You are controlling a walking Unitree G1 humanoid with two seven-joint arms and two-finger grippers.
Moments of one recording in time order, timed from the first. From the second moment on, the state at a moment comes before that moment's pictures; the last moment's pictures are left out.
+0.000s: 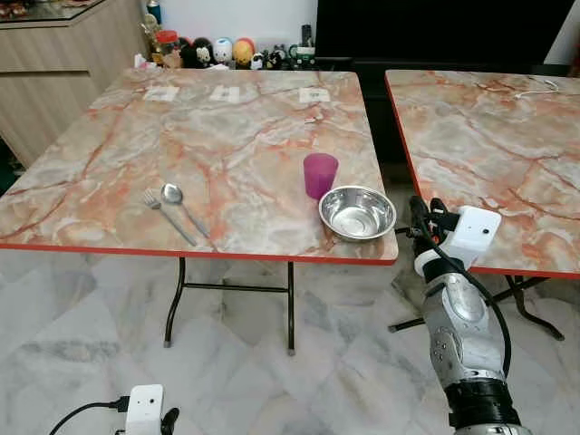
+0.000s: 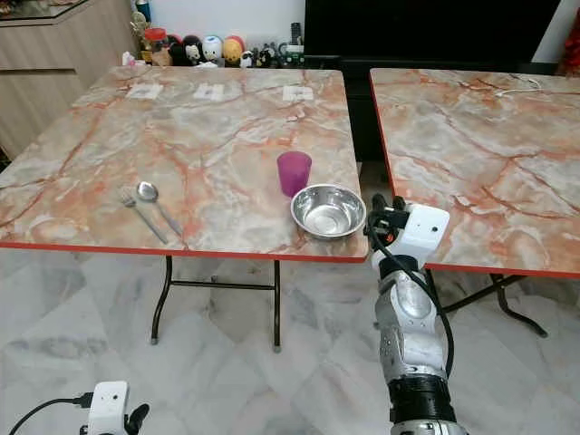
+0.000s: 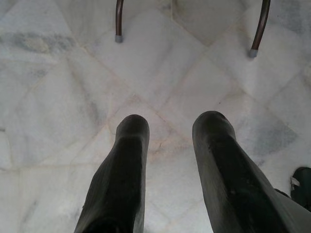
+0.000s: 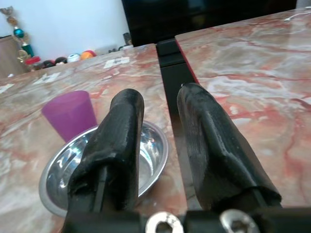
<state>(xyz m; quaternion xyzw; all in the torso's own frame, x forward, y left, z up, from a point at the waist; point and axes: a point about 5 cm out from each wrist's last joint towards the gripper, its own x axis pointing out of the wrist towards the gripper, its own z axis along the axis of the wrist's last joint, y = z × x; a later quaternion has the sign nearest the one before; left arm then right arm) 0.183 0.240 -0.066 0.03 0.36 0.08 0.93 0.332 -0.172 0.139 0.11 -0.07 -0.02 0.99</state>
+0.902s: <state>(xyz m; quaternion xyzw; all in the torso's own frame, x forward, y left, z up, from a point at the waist) 0.187 0.232 -0.066 0.02 0.35 0.07 0.93 0.329 -0.169 0.132 0.10 -0.06 0.01 0.99</state>
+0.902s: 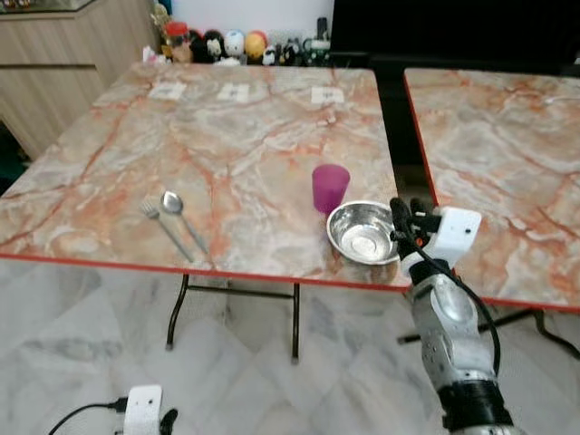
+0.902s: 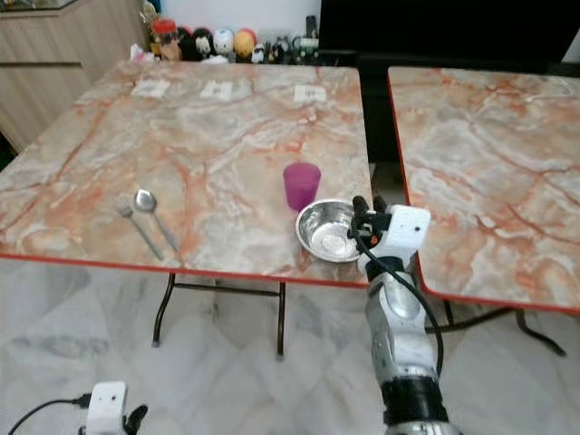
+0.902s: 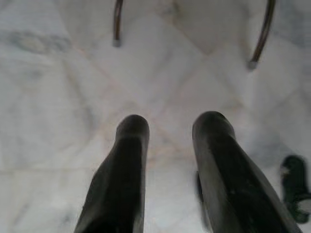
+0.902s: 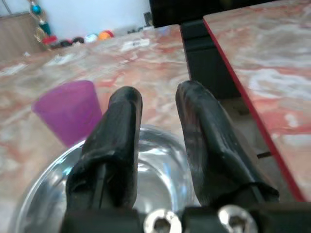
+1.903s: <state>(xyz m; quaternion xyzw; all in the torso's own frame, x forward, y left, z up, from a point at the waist) 0.180 0.238 -0.068 0.03 0.36 0.08 0.93 0.345 -0.187 0.117 0.31 0.05 -0.07 0.95</state>
